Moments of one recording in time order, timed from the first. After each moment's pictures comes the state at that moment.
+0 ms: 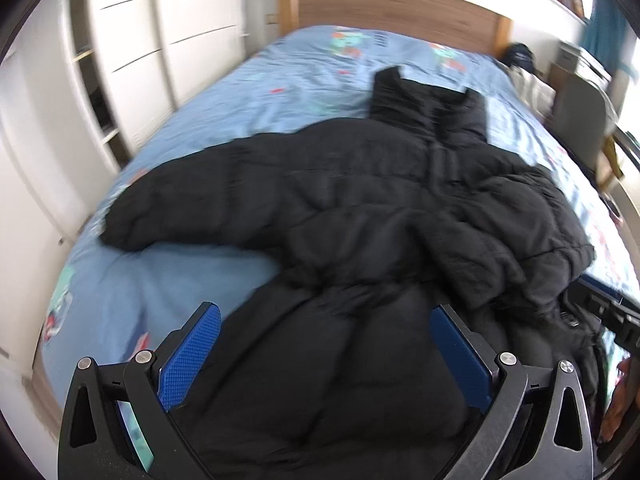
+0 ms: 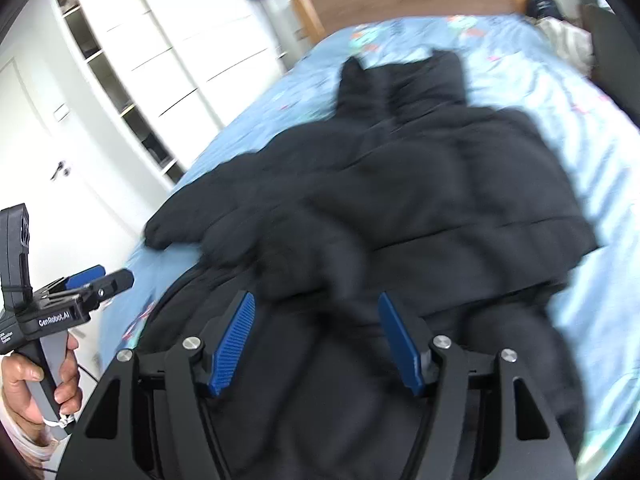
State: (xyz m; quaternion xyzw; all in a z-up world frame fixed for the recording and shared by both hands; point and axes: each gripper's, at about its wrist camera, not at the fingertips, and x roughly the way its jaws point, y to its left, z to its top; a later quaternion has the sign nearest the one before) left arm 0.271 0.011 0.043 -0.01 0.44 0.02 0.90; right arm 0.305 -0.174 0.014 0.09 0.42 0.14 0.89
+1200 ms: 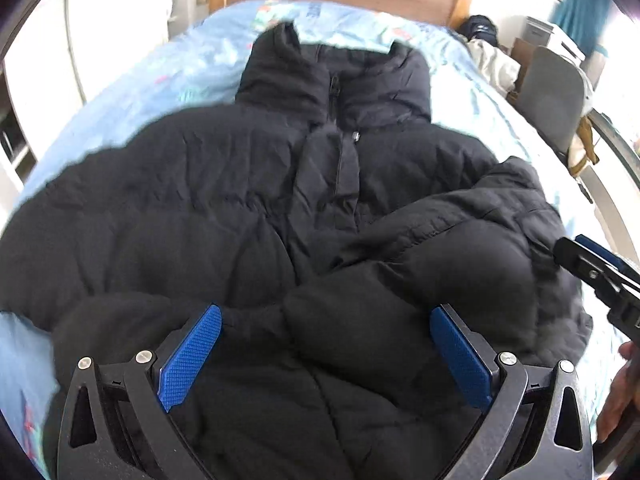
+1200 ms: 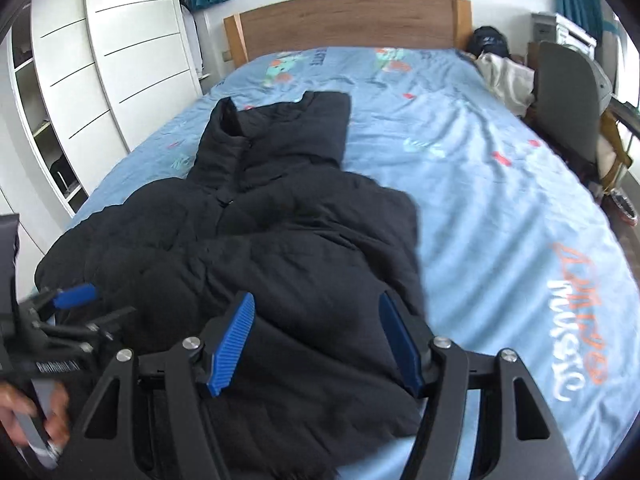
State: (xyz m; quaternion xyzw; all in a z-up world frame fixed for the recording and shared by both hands) left arm 0.423 -0.124 -0.046 -0.03 0.48 -0.06 0.88; right arm 0.438 -0.273 -0.009 0.04 0.41 0.04 0.91
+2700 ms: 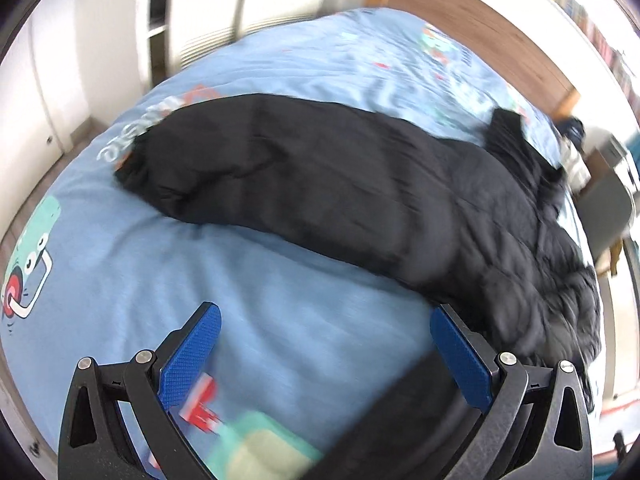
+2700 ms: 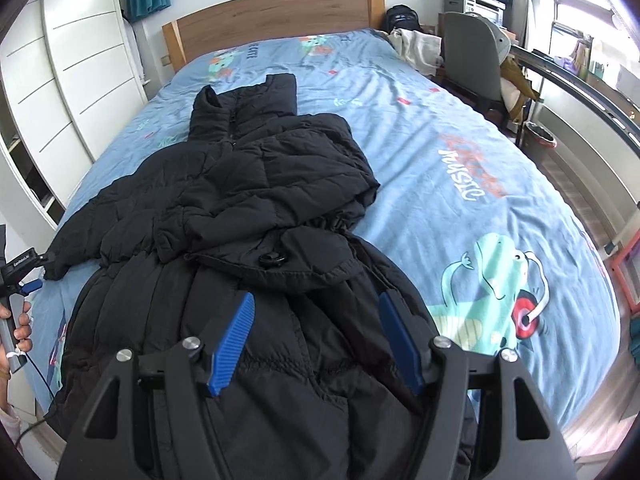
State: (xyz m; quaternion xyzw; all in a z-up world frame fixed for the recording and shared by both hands) left arm 0.315 0.252 -0.025 -0.20 0.48 0.06 0.85; right arm 0.185 -0.192 0.056 0.07 0.43 -0.11 0.89
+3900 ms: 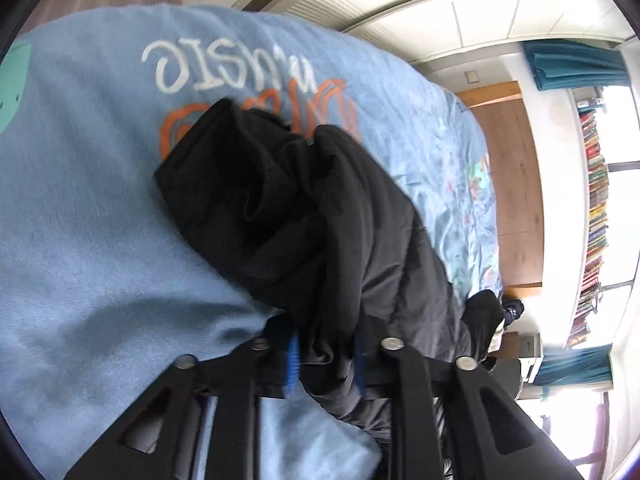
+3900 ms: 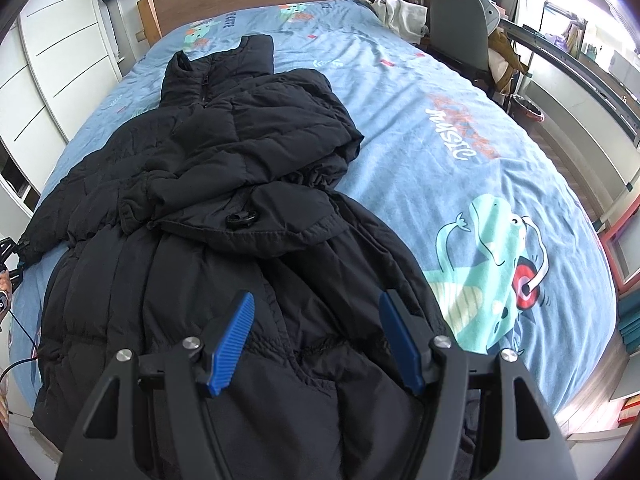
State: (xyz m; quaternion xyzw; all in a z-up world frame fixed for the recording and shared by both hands) left arm 0.349 0.424 -0.093 -0.54 0.38 0.05 0.75; right arm 0.193 -0.201 0.018 0.08 0.48 -0.14 0.86
